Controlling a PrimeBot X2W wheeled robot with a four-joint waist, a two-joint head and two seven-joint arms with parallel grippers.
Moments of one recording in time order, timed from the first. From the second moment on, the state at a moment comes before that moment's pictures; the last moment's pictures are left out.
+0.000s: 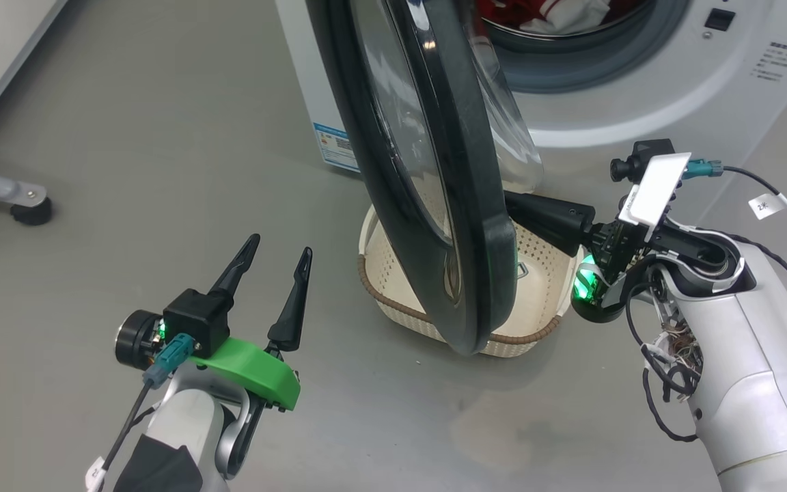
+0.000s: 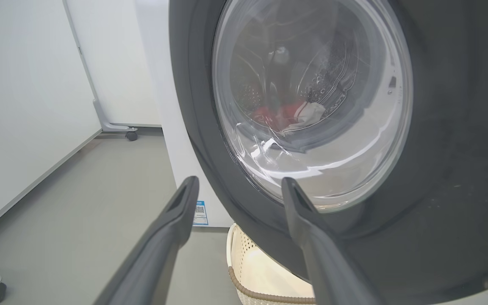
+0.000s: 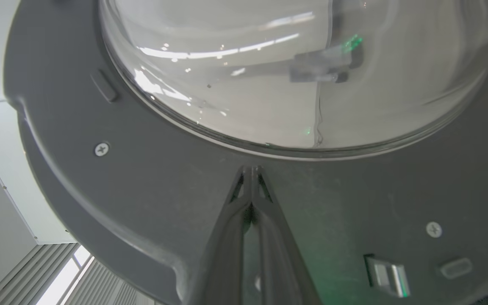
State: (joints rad) left arm -0.34 0.03 -0.35 0.38 -0.32 -0.07 -0.25; right arm -0.63 -0.07 0.17 0.54 1.74 0.12 0.95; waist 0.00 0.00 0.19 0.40
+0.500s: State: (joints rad) left arm -0.32 0.03 -0.36 0.38 -0.35 -0.07 -0.25; right arm -0.58 -0.07 0.27 0.49 1.80 0.12 0.94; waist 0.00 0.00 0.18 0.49
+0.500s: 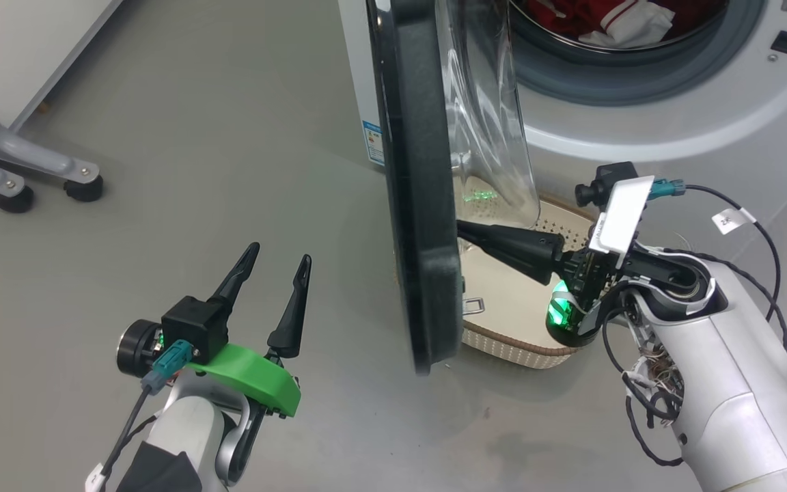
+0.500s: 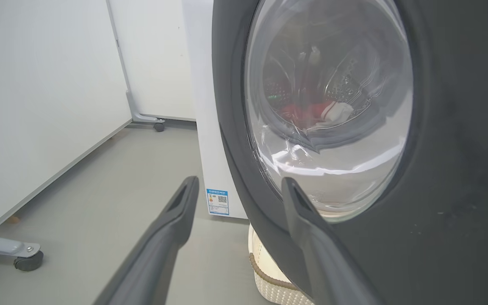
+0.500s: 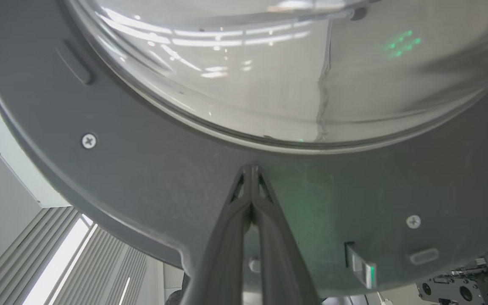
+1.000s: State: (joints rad) left arm -0.30 0.03 -0.35 0.38 -0.35 -0.05 -0.25; right arm -0.56 -0.07 0.37 0.45 1.85 0.12 0.88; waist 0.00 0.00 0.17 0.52
